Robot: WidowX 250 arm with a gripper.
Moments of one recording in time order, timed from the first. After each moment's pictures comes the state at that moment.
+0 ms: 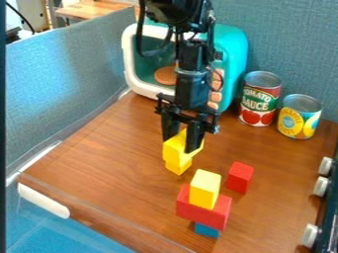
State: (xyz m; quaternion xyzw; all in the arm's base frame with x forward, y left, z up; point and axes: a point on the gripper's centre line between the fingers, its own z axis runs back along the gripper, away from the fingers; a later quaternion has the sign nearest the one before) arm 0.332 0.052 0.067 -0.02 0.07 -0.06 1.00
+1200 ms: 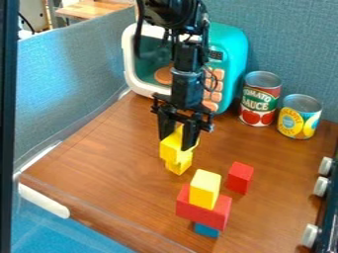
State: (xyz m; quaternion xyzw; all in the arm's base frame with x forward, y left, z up) arm 0.342 0.063 0.059 -0.01 0.06 -0.03 1.00
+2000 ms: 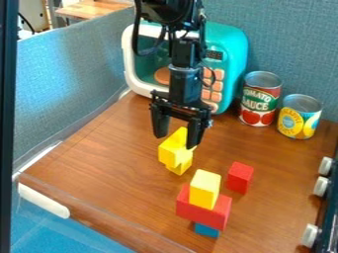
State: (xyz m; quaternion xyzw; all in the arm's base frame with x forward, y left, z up) arm 0.342 0.065 0.064 -0.02 0.07 -0.04 1.00
